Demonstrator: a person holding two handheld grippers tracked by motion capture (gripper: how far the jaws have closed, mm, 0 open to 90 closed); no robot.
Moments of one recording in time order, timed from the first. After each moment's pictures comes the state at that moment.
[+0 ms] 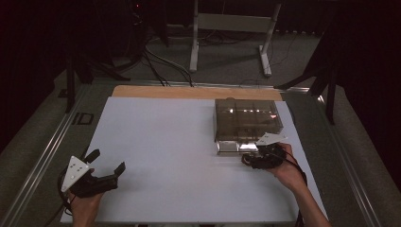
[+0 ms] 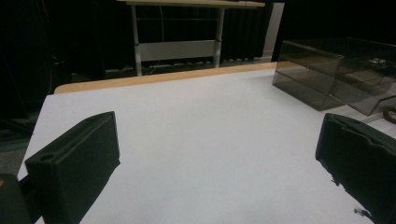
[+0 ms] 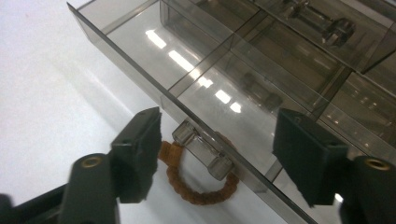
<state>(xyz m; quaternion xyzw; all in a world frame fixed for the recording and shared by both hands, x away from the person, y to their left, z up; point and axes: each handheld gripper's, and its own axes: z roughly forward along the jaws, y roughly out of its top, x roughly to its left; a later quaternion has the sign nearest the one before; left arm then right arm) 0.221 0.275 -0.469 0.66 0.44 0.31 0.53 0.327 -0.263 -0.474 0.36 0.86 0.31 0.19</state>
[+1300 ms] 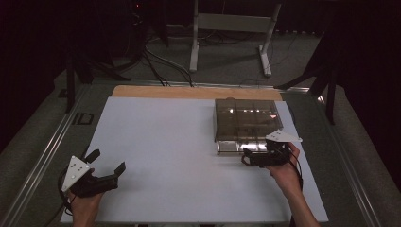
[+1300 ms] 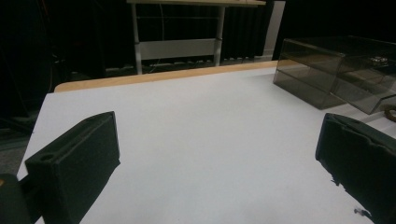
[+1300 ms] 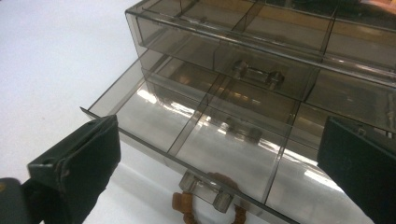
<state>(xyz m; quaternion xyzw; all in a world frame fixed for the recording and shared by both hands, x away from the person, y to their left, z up) 0.222 0.275 -0.470 0.66 0.44 0.31 0.52 0.313 -0.264 -0.453 0.46 0.76 0.41 0.22</state>
